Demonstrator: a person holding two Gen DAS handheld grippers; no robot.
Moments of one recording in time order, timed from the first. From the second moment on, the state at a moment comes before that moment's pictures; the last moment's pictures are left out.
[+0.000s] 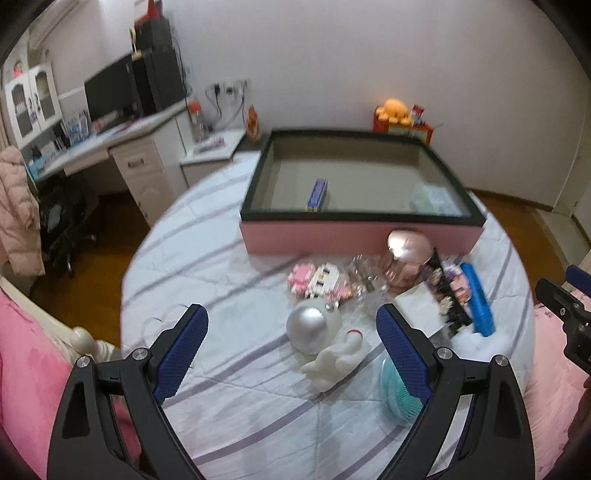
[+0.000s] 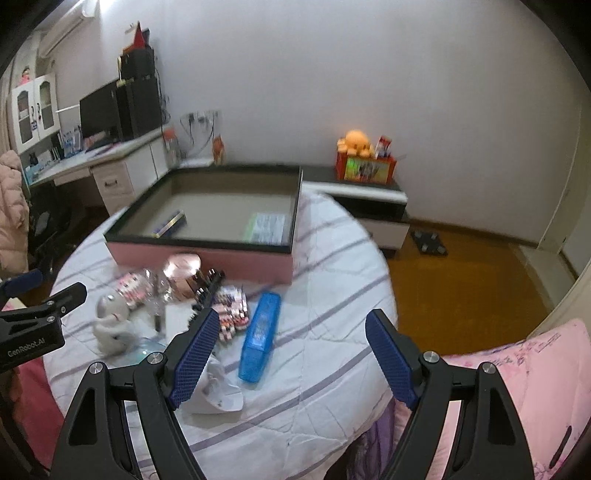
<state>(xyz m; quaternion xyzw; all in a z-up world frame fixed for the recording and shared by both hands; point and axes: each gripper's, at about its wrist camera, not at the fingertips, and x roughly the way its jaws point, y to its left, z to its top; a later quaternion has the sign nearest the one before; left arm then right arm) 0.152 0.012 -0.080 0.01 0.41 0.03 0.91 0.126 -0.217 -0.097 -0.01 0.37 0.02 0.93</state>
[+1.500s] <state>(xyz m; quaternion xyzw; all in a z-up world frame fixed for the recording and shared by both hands) 0.181 0.017 -0.108 0.03 0.47 -0.01 0.88 0.179 -0.226 -0.148 0.04 0.44 0.09 0.89</state>
